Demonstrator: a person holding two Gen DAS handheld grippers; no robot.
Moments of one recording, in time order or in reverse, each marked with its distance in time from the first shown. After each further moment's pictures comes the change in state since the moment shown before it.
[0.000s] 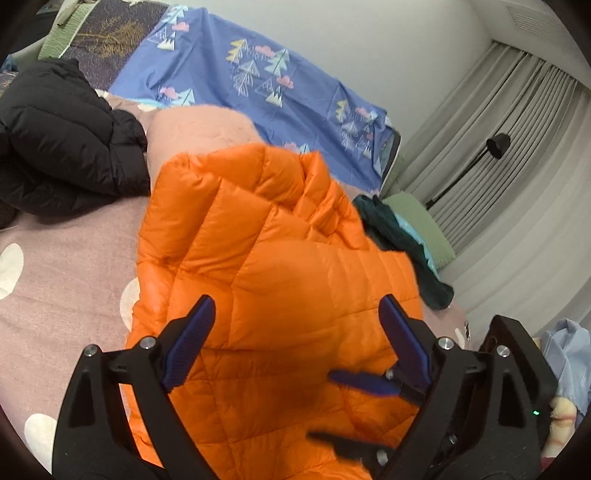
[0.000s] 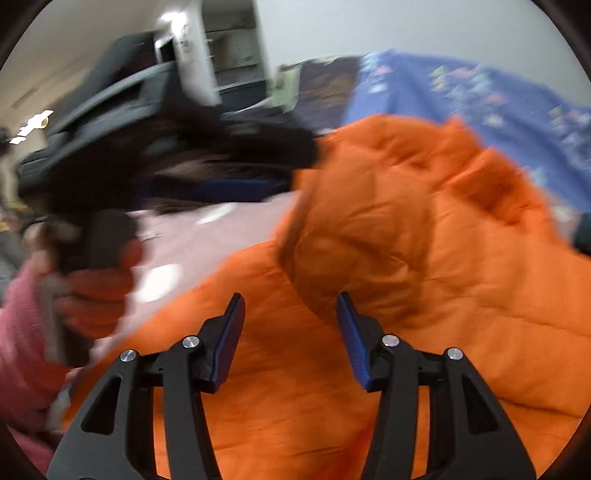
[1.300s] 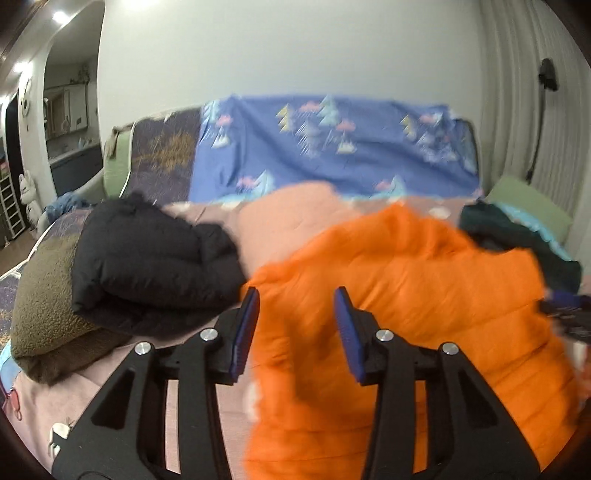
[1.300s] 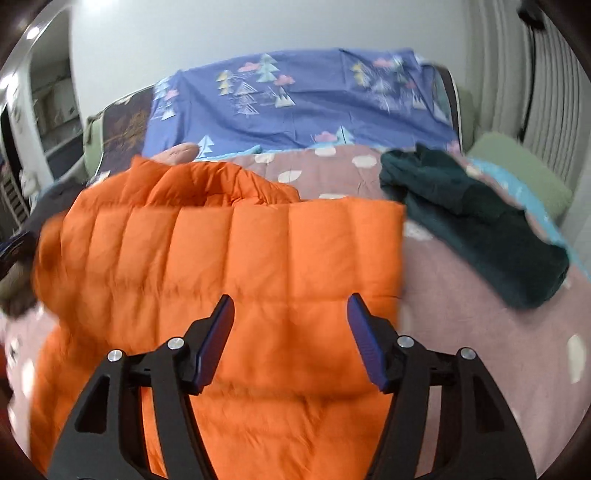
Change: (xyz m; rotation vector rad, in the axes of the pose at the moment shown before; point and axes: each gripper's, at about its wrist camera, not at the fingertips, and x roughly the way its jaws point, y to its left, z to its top) left arm 0.006 -0.048 0.024 0.342 -0.253 0.532; right arm -0.051 -0.197 0.002 0.458 -0.074 -0.595
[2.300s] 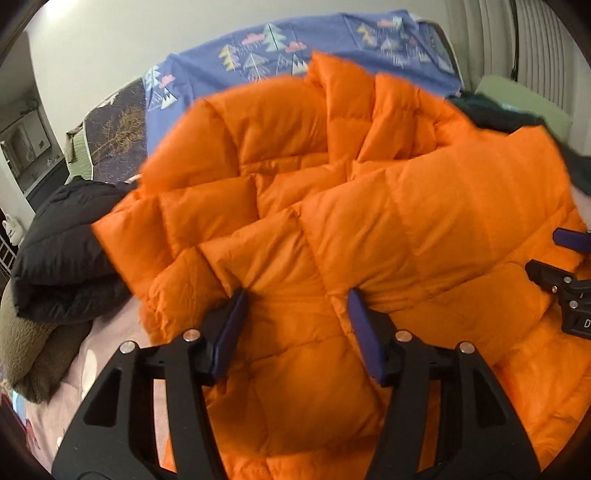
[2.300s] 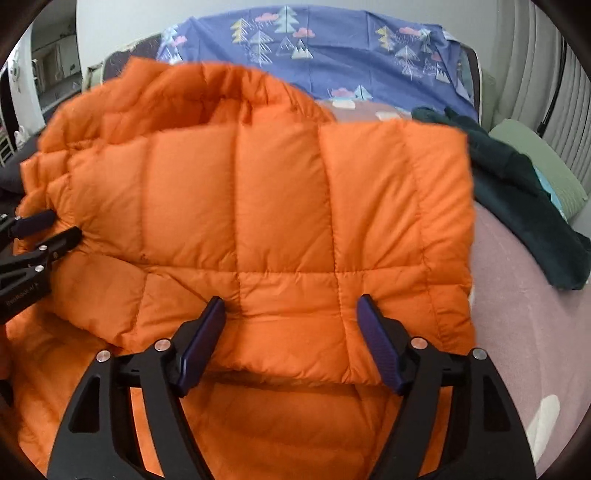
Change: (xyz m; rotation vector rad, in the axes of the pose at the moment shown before) left arm 0.073 -0.066 -0.052 0.217 0.251 -0.007; right arm 0.021 0.023 -0.039 -0.146 0.081 -0.022
